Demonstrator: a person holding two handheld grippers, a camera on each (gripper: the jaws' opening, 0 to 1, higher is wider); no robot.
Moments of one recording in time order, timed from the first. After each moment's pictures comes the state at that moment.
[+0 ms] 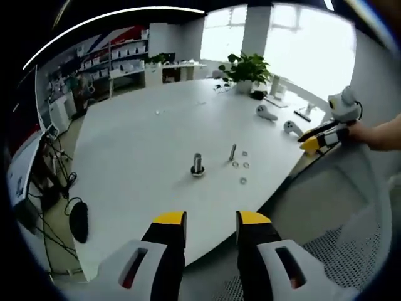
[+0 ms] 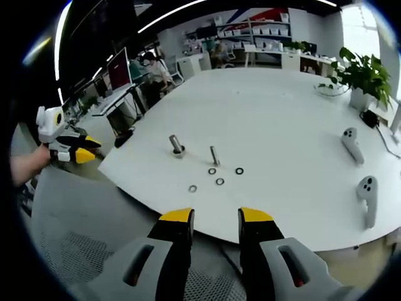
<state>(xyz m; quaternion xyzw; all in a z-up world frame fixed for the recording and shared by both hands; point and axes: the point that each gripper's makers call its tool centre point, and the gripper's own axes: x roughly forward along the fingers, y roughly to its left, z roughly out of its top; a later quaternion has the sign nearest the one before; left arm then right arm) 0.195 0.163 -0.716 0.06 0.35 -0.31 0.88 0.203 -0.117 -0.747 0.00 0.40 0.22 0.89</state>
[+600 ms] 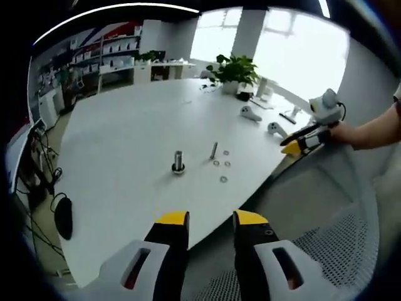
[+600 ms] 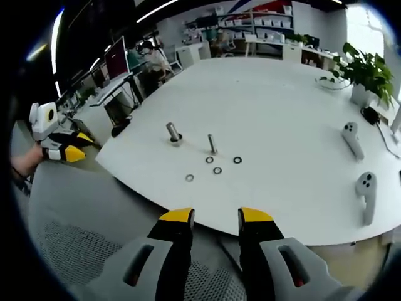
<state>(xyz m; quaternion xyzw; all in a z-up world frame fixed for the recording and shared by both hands) 0.178 0.146 -0.713 0.03 0.35 -0.35 0.87 0.198 -0.123 -0.758 -0.01 0.43 0.21 0.88</state>
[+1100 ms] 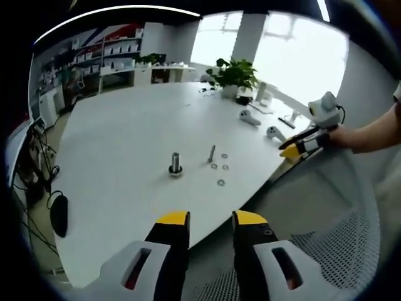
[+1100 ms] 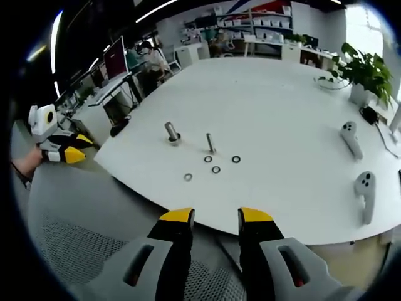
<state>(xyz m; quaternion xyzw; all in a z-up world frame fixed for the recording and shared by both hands) 0.178 0.144 -0.722 0.01 0.35 -0.35 0.87 0.197 -0.124 -0.760 -0.01 0.43 0.21 0.88</state>
